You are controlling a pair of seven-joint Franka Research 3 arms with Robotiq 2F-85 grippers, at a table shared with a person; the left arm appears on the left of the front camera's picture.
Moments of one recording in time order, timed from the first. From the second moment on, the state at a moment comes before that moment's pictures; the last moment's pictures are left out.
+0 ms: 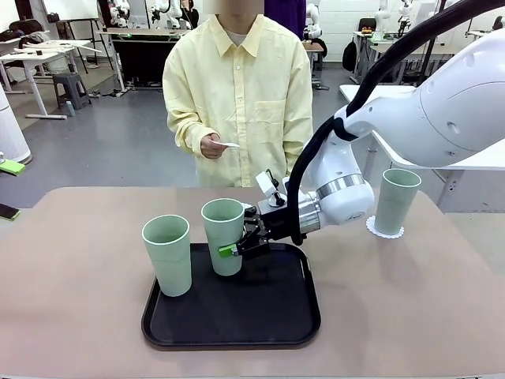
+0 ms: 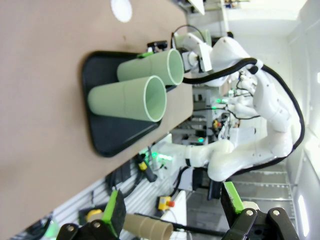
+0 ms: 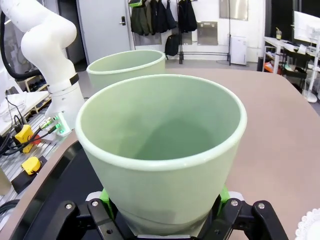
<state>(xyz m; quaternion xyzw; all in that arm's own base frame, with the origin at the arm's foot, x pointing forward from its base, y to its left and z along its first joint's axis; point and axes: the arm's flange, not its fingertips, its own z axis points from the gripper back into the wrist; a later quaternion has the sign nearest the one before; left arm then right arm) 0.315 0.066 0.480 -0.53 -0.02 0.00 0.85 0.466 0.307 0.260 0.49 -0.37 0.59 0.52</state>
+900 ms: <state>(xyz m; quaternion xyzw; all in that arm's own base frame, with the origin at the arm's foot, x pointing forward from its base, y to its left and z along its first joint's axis) 0.316 0.066 0.480 -0.53 -0.02 0.00 0.85 0.453 0.278 0.401 0.42 -0.41 0.57 0.57</state>
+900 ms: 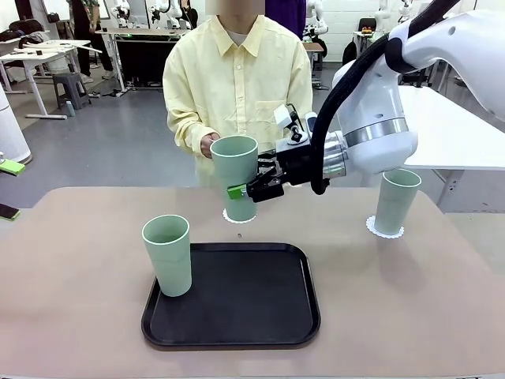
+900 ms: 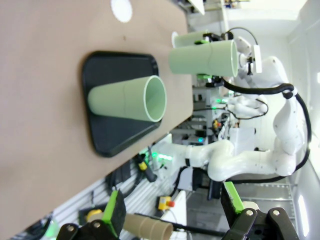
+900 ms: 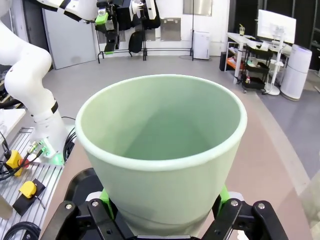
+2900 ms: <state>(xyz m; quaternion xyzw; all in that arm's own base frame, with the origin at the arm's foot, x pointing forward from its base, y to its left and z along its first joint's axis) 0.315 0.066 0.480 -0.53 -0.03 0.00 0.85 0.637 0.270 0.399 0.46 -0.37 0.52 0.62</state>
